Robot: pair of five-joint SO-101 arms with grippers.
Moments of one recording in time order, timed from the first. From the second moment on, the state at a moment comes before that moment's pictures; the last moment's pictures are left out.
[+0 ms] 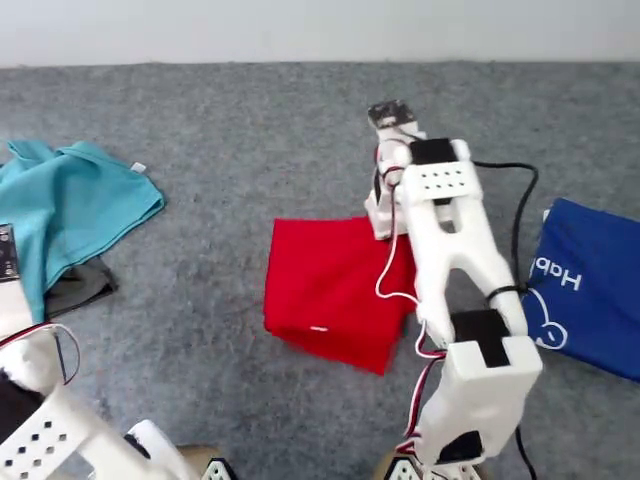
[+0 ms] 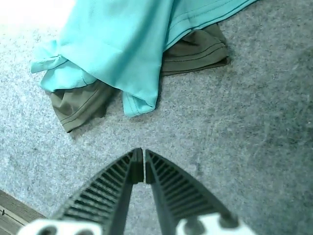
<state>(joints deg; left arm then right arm) -52.0 -58.5 34.9 94.4 -26.8 -9.6 17.0 -10.3 80.6 9.9</state>
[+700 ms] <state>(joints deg) -52.0 -58.5 34.9 94.4 -26.8 -7.8 16.7 -16.4 73.6 22.8</state>
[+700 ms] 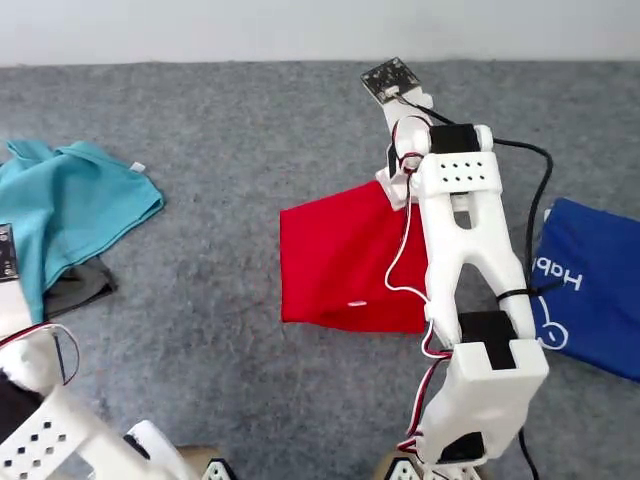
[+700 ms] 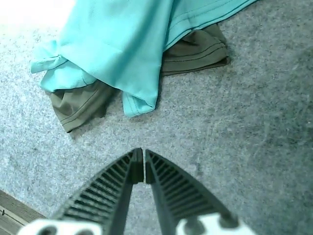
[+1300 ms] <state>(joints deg) -52.0 -58.5 34.9 94.4 -26.8 -7.7 9.7 -16.9 86.2 16.8</state>
